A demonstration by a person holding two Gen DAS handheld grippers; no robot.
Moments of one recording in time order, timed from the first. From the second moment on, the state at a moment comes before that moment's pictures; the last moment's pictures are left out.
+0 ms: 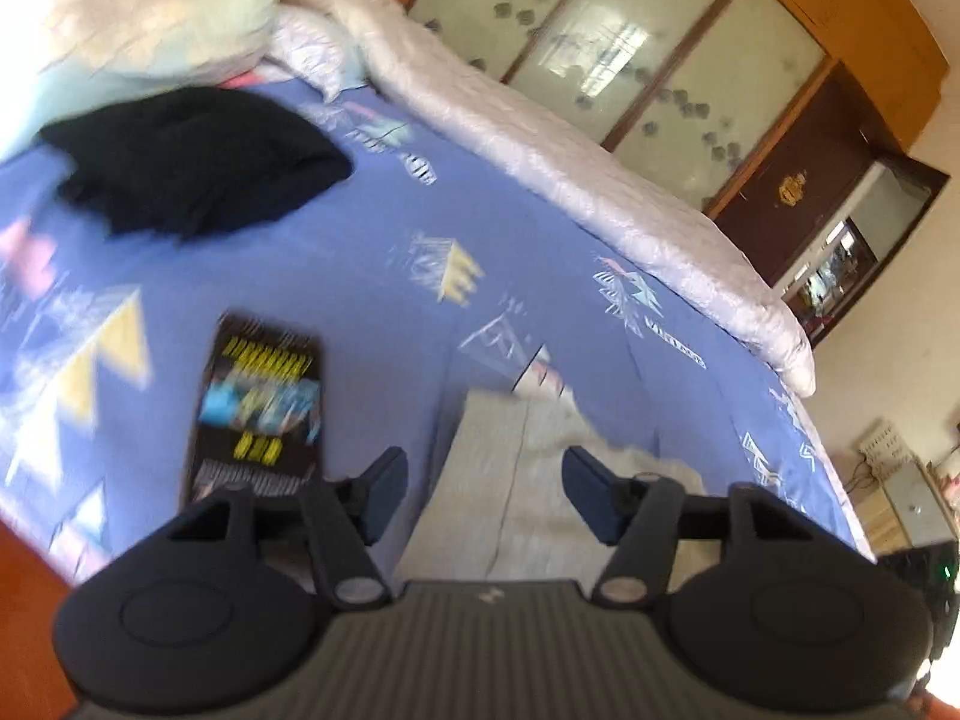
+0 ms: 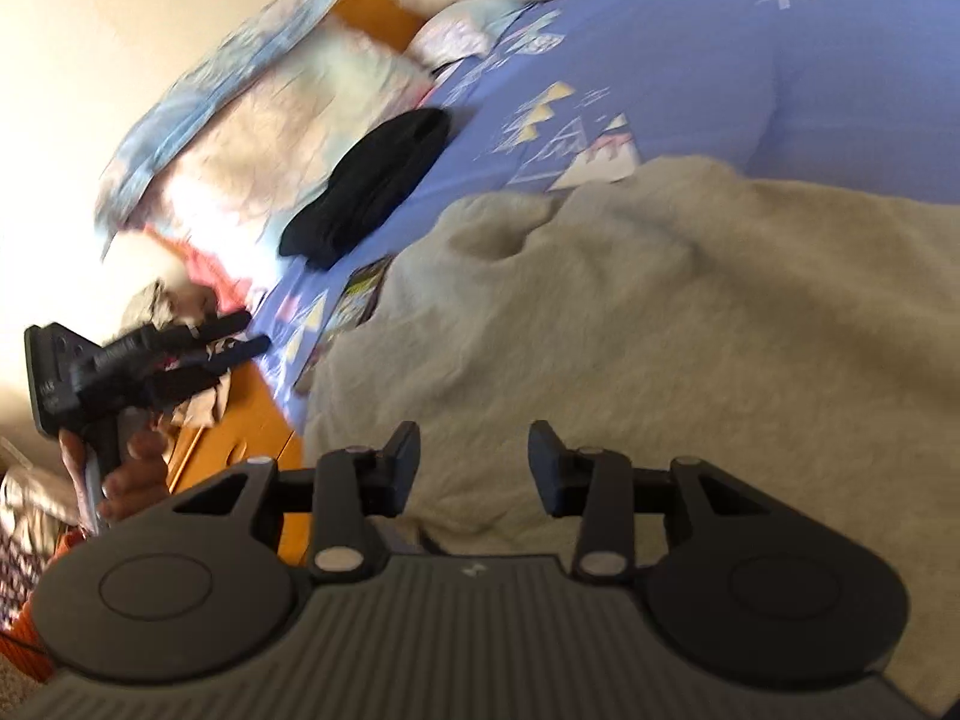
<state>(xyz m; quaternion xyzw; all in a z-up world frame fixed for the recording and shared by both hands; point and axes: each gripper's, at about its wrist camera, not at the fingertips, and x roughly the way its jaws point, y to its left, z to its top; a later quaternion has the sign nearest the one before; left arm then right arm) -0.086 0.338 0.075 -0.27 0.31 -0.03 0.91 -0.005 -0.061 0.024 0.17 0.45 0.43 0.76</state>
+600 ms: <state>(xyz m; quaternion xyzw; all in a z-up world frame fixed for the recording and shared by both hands) 0.020 0.318 0.011 -0.34 0.38 0.09 0.86 0.003 -0.106 -0.007 0.23 0.48 0.35 0.77</state>
